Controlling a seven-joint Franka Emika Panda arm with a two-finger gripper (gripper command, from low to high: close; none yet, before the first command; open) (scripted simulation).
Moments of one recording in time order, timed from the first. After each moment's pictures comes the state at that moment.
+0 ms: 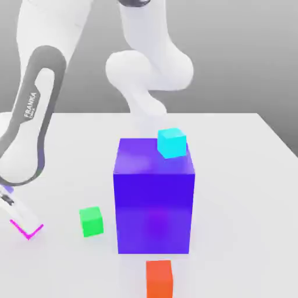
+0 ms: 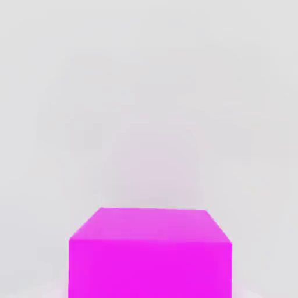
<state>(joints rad) -0.16 0.49 -0.59 -2.33 0.48 2.27 0.49</state>
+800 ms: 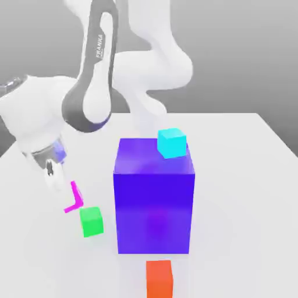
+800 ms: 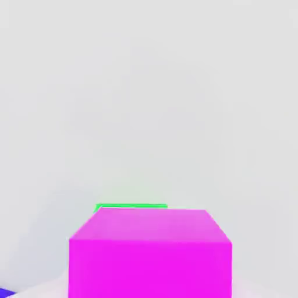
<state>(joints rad) 0.06 -0.10 -0.65 -2.77 0.07 2.54 1.38</state>
